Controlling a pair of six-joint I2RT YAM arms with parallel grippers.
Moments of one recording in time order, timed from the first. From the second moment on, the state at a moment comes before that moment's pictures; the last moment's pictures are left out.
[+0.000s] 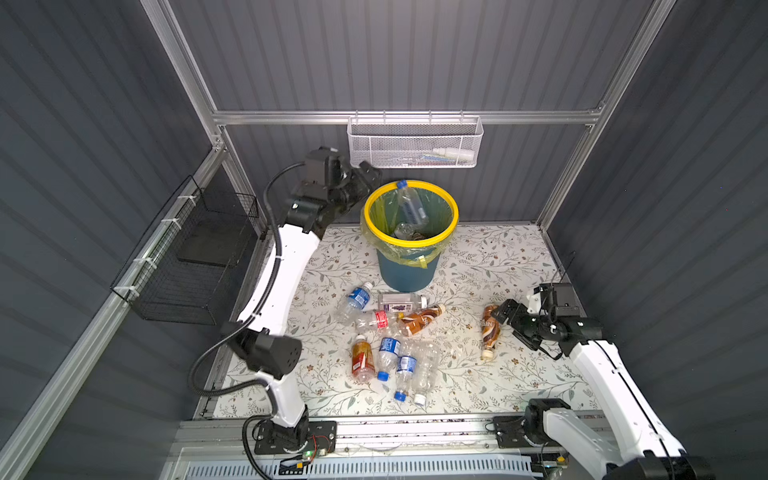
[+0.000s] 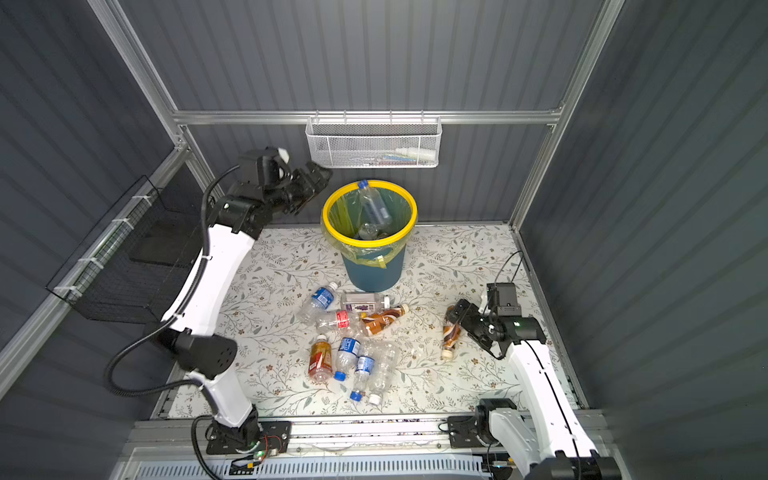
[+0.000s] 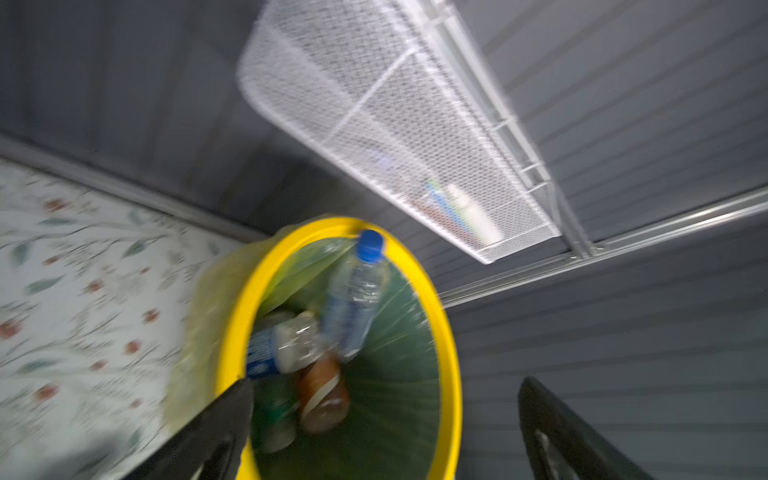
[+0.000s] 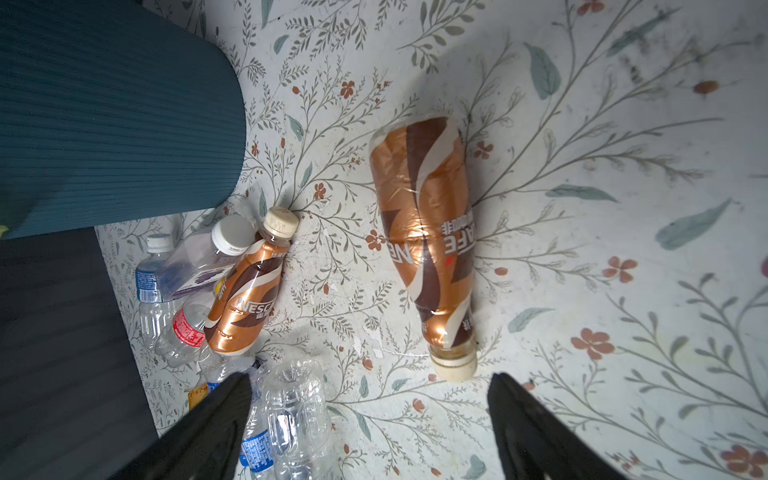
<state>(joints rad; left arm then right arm) -0.34 1.70 2.06 -0.77 0.12 -0.80 0.00 0.91 0.77 -0.85 -0.31 0.65</state>
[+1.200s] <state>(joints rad) -0.29 1.08 0.95 -0.77 0.12 -0.75 -0.03 1.32 0.71 -0.61 -0.26 0.62</state>
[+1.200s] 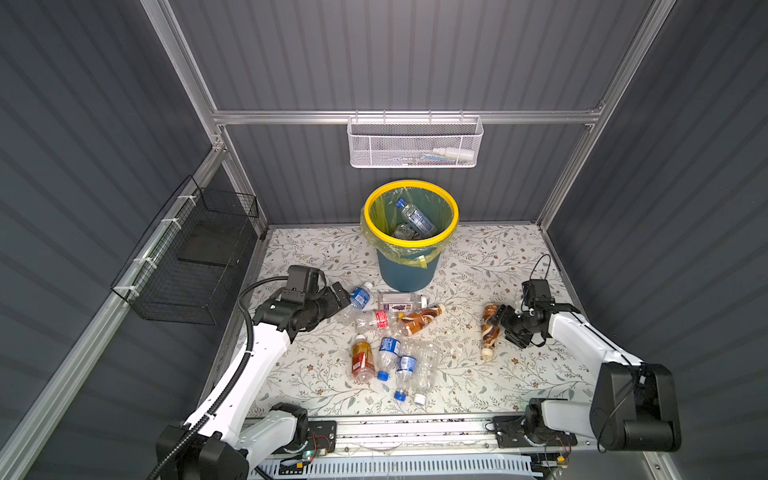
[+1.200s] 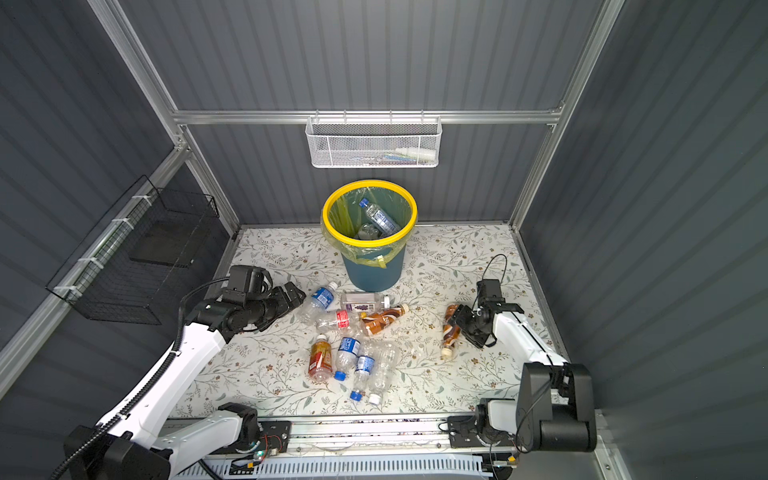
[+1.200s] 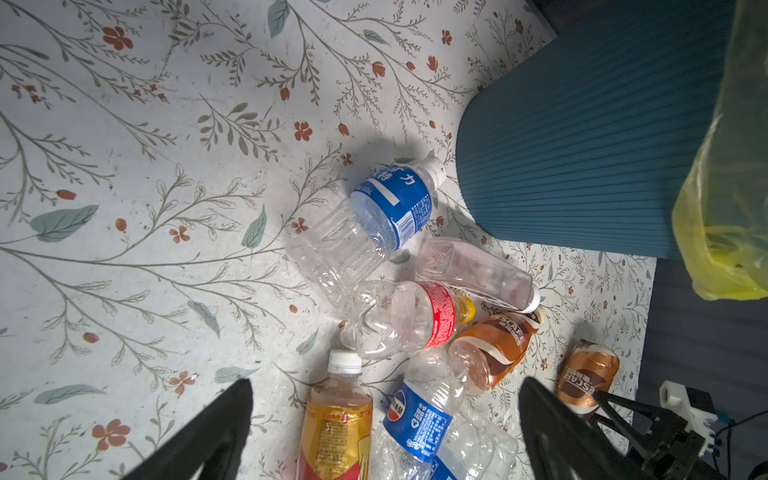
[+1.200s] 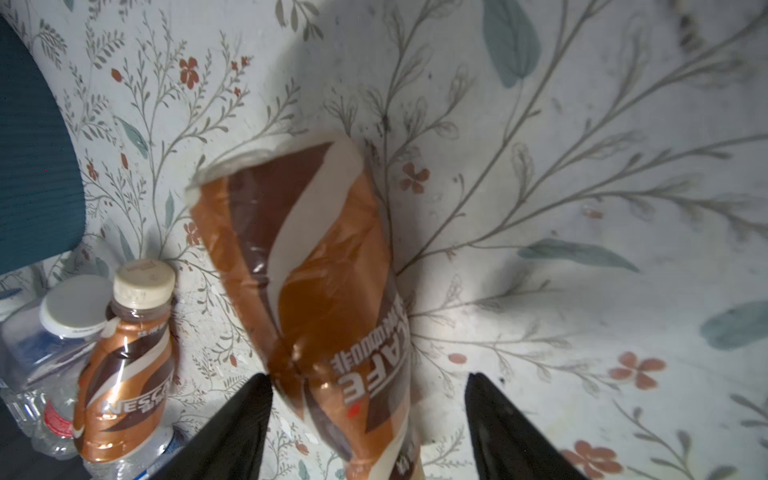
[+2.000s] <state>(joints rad) -0.27 1.08 0.93 -0.77 0.12 -0.75 -0.14 1.30 0.67 -0.55 -0.26 0.60</state>
